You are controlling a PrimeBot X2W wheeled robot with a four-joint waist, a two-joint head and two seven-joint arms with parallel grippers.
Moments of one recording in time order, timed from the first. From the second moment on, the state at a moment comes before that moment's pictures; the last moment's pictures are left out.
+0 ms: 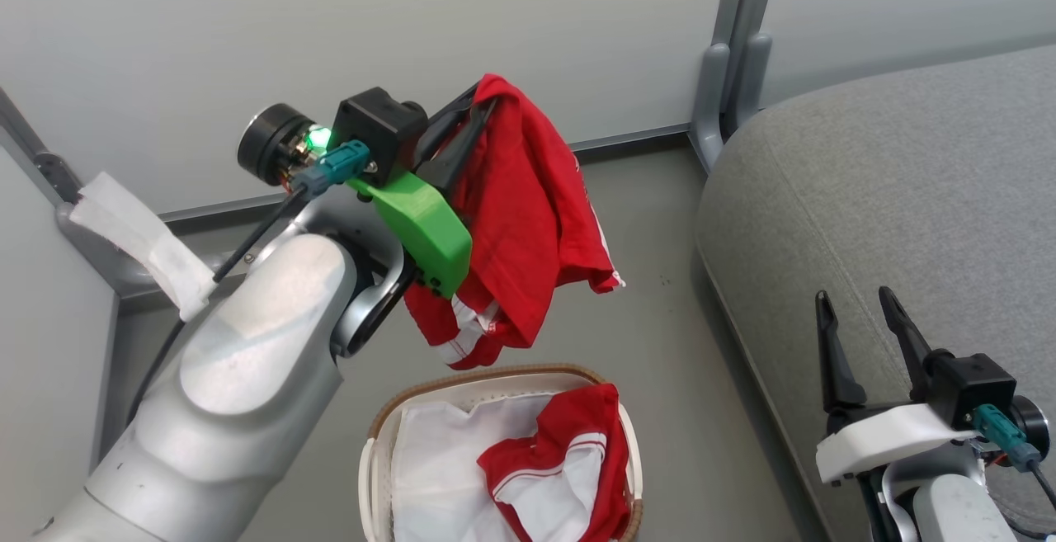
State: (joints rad) left arm -0.78 0.26 -0.72 0.33 -0.51 -0.13 0.00; right arm -0.09 -0.05 -0.05 0.20 0.14 0.13 -0.26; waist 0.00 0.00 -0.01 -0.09
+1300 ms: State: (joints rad) left arm -0.82 0.23 -0.78 0.21 -0.52 -0.11 0.00; right arm -0.48 -0.05 0.33 0.38 -0.01 0.13 -0.26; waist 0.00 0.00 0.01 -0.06
